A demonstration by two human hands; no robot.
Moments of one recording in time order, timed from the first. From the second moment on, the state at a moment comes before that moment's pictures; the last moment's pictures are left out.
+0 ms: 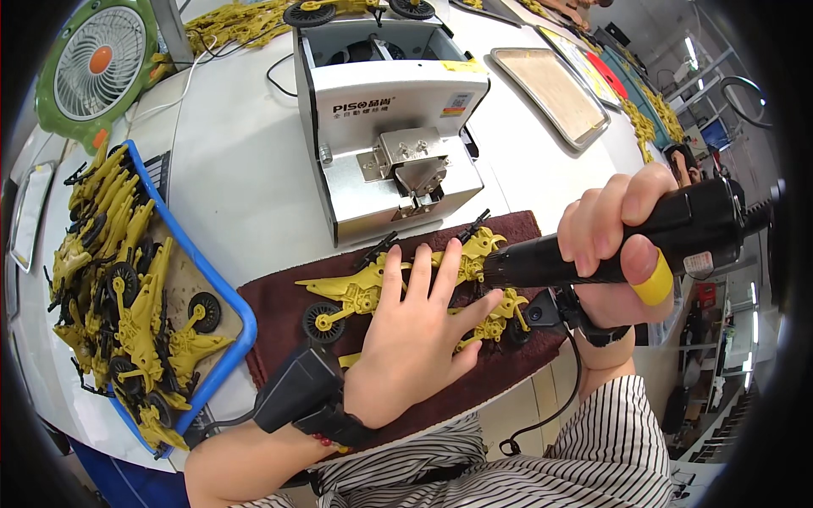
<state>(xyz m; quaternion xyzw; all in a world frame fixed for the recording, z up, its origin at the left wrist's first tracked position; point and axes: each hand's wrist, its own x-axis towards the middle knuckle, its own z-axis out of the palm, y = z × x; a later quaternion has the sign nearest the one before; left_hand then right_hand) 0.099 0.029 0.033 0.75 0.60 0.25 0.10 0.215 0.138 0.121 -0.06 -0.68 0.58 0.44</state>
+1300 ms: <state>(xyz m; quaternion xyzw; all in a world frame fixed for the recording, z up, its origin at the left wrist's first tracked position) 0.101 0.032 0.029 0.73 0.60 0.30 0.10 0.218 0.130 0.120 -0.08 -0.66 0.59 0.45</state>
